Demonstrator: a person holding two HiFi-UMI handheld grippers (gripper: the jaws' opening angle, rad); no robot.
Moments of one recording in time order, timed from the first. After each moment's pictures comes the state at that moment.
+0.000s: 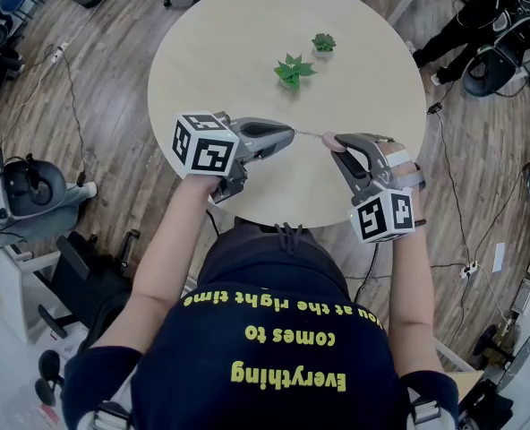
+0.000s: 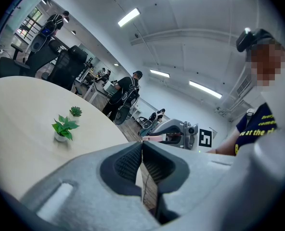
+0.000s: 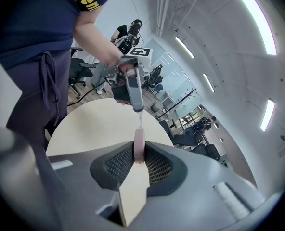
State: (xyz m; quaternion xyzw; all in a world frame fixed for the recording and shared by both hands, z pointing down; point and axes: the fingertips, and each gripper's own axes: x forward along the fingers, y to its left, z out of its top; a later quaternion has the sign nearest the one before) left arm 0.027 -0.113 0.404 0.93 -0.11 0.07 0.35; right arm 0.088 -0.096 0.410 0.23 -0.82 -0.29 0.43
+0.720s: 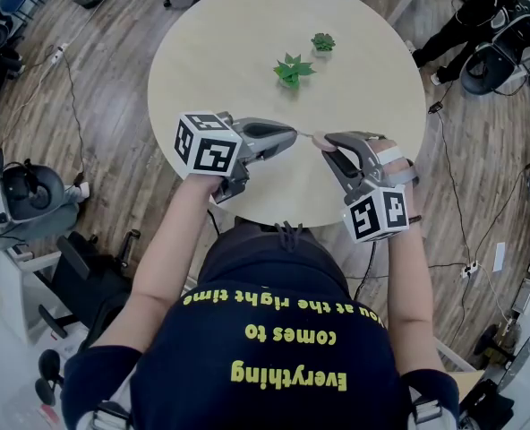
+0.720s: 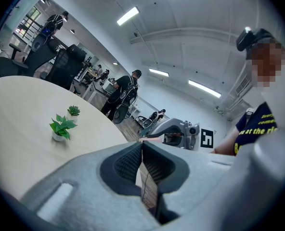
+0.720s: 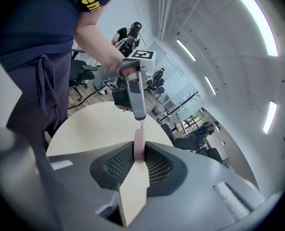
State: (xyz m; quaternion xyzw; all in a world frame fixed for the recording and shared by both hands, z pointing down) left arm 0.032 -0.108 0.403 0.93 -0.11 0.07 0.34; right arm 0.070 -0.092 0.409 0.22 -0.83 -0.29 0.42
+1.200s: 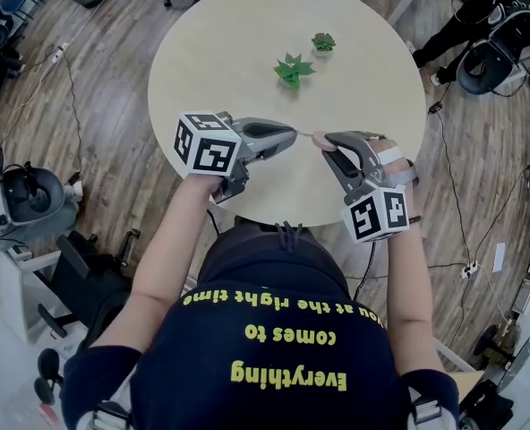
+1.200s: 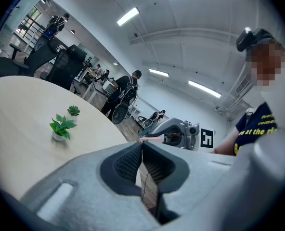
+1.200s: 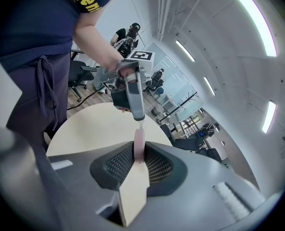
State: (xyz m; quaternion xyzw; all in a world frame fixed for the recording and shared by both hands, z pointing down) left arm 0.032 -0.108 0.403 0.93 -0.11 0.07 0.35; right arm 0.069 -0.092 0.406 0.22 -0.83 -0.29 0.41
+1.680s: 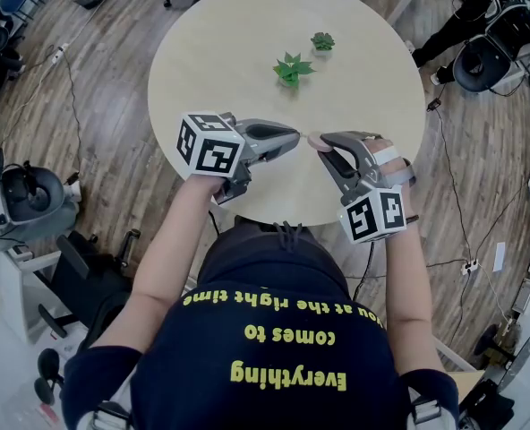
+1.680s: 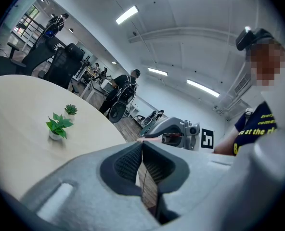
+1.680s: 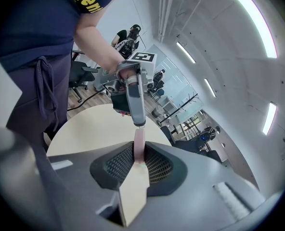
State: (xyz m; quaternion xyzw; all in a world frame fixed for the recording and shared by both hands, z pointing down) left arm 0.040 -0.101 0.403 0.93 -0.10 0.07 0.34; right arm 0.063 -0.087 0.407 0.22 -0.84 -0.30 0.41
